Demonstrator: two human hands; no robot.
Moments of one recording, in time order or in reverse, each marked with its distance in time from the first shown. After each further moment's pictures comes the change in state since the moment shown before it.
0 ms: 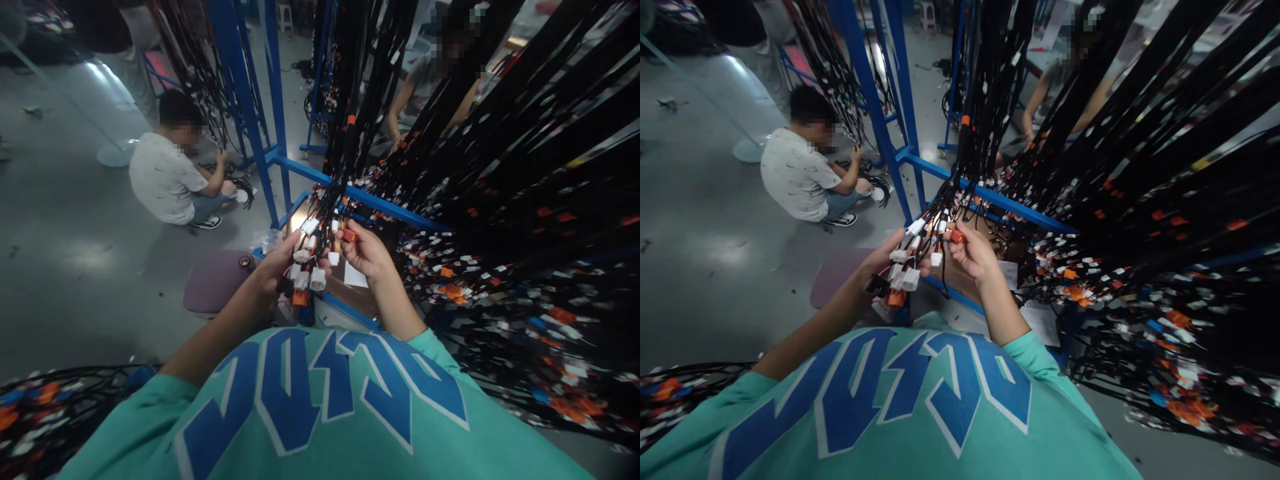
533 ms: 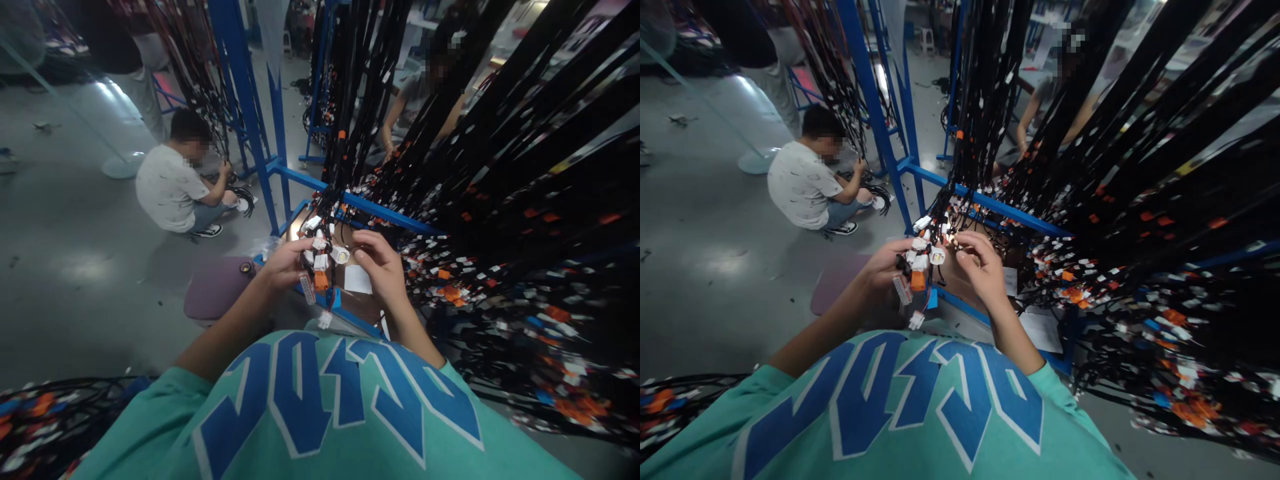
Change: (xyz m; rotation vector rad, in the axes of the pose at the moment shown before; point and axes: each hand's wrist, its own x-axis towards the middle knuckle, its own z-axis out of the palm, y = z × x) left_hand 0.007 0.000 0.026 -0.018 0.104 0.158; right_hand -0.060 0.011 -0.009 -0.834 0.036 -0.891
